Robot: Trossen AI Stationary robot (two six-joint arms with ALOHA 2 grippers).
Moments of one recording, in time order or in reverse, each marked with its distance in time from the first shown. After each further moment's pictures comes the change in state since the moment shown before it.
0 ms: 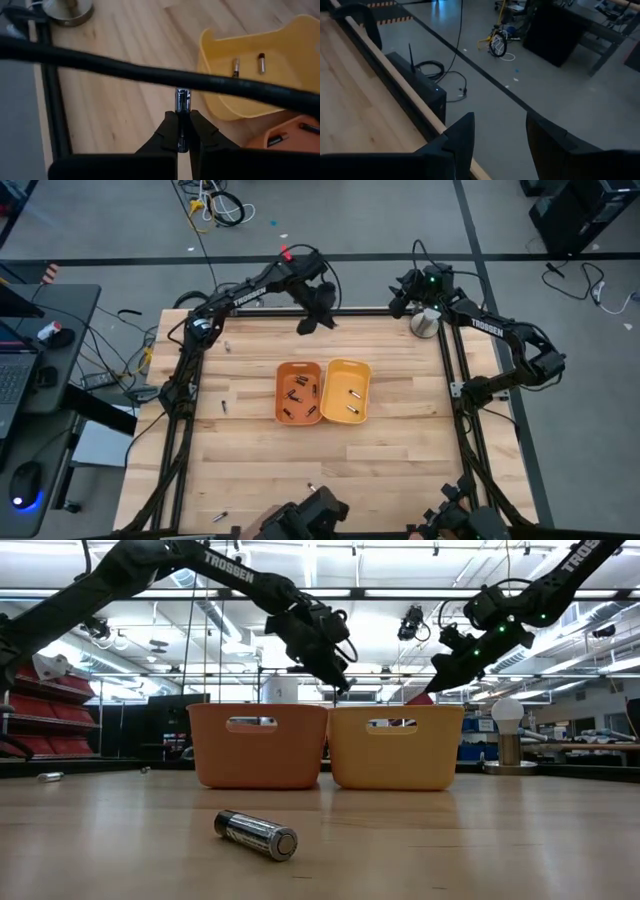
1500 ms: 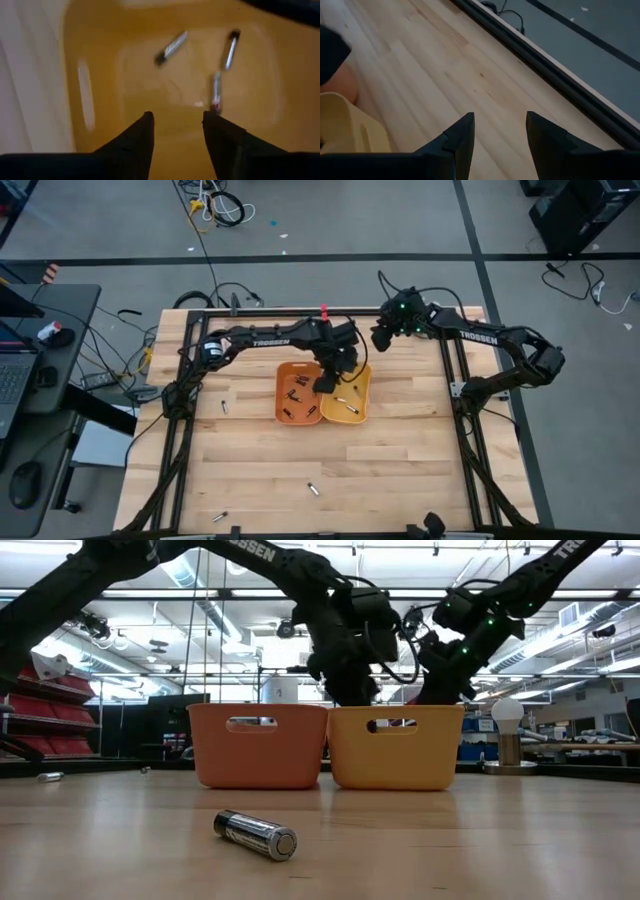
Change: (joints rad) left arm -0.374 0.004 -0.200 0.096 -0.380 -0.340; right arm 0.326 0.000 0.000 -0.338 0.068 0.316
